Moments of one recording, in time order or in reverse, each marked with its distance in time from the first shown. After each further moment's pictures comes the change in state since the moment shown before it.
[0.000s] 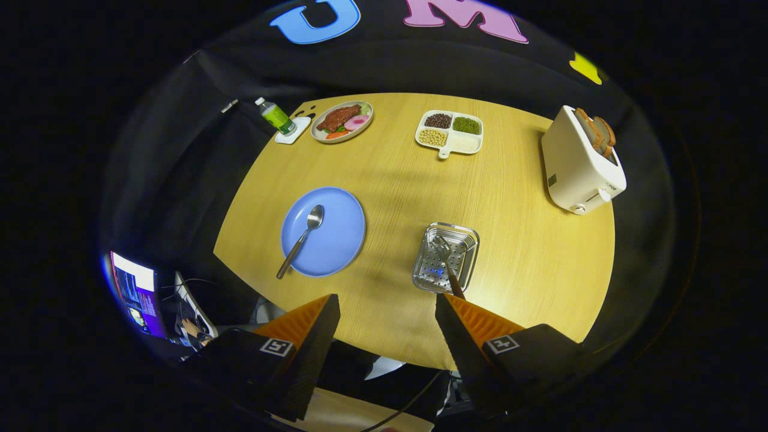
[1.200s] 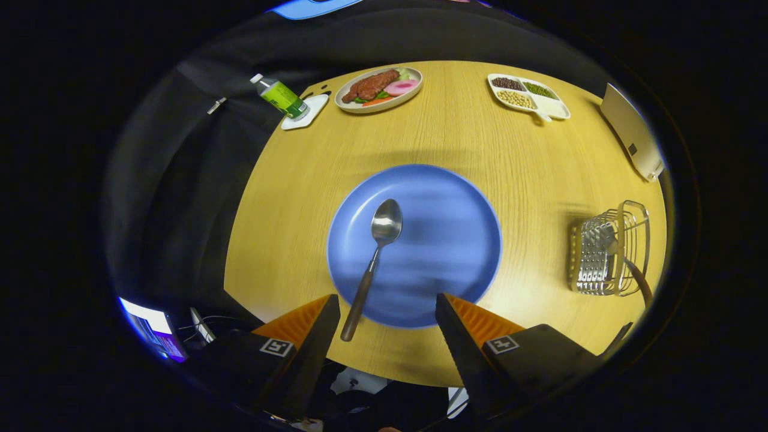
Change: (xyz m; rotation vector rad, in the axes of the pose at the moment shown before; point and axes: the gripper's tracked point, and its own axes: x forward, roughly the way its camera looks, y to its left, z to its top) arm 0.193 0.157 0.000 0.172 0.081 0.041
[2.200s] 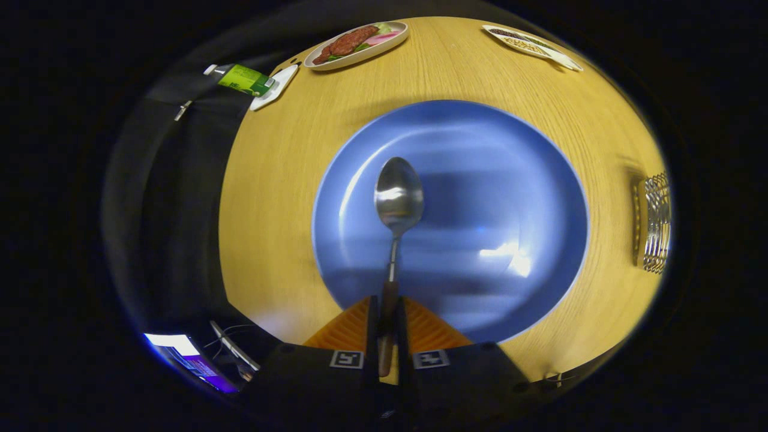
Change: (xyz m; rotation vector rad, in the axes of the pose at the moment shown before) arm 0.060 0.017 -0.022 0.148 0.142 0.060
